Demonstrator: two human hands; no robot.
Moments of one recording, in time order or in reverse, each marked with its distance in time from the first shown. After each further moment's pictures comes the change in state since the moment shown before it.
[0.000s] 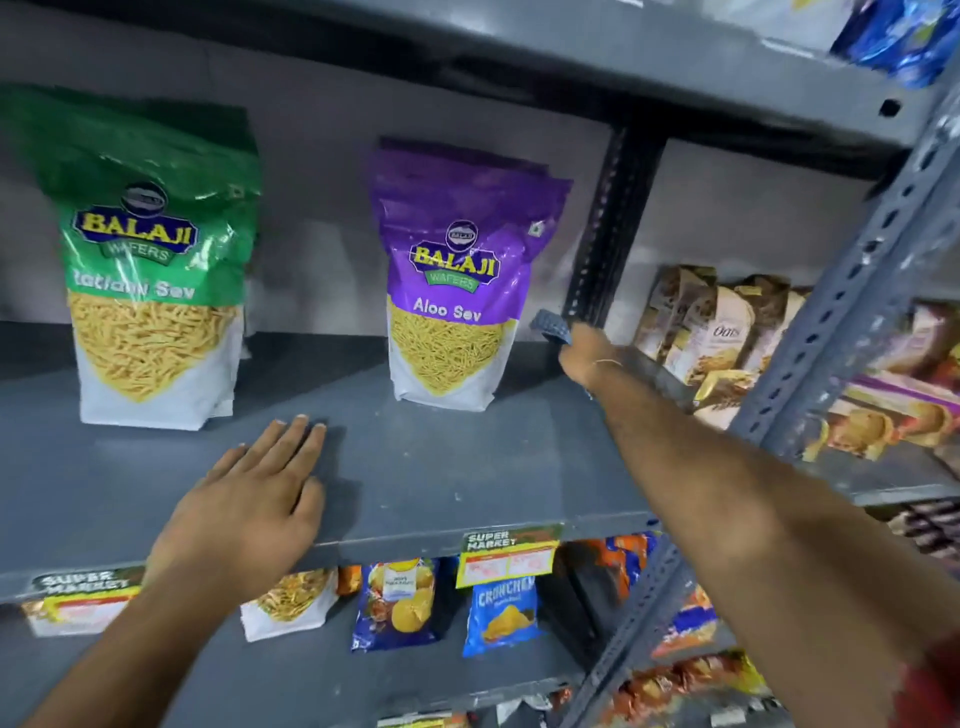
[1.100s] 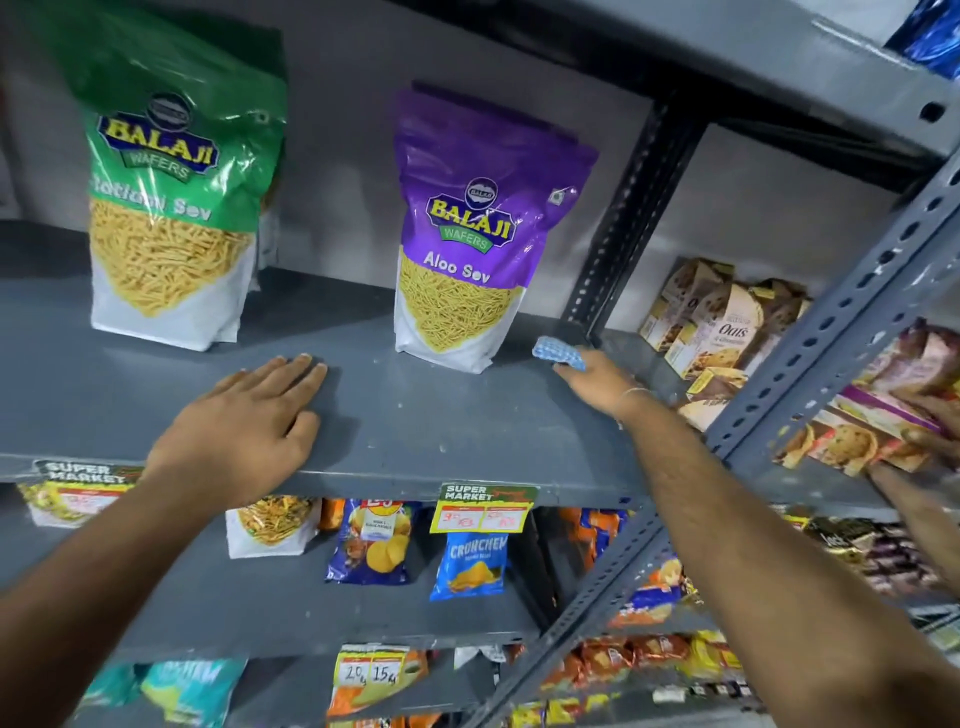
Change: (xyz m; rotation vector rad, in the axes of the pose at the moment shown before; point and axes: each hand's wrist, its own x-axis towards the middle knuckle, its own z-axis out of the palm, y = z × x) left_hand -0.001 0.003 -0.002 -0.025 -0.033 -0.035; right_hand -0.033 0.048 0.008 0.025 -0.256 -0.131
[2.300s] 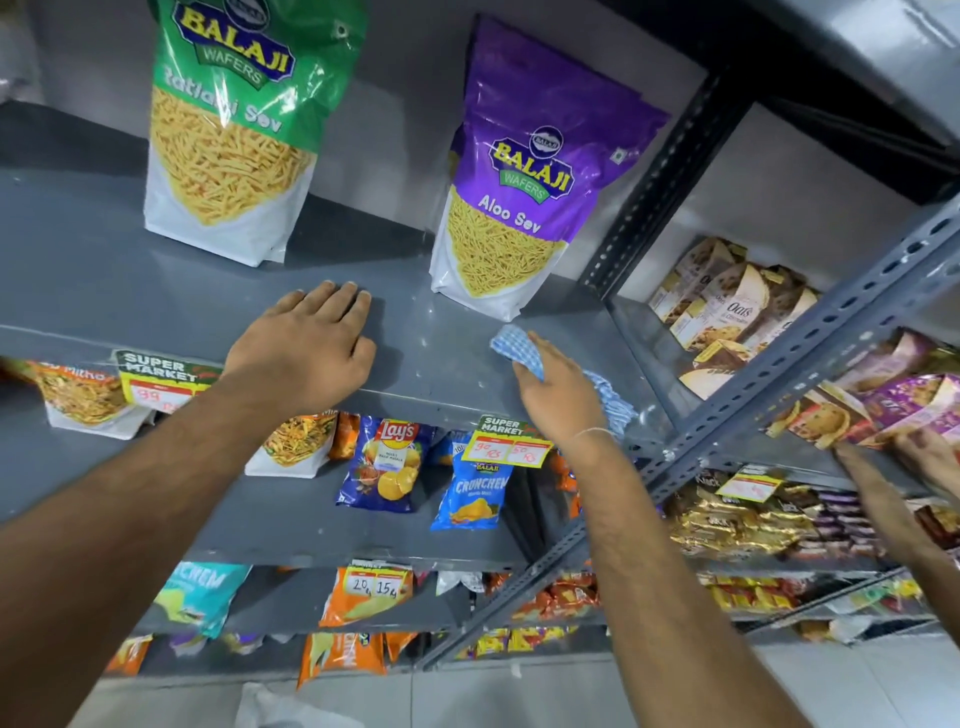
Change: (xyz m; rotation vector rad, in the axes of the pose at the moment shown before) left_hand -0.005 0.004 -0.001 0.048 -0.005 0.037; right_hand -0.134 -0.087 0.068 -0.028 0.124 -0.069
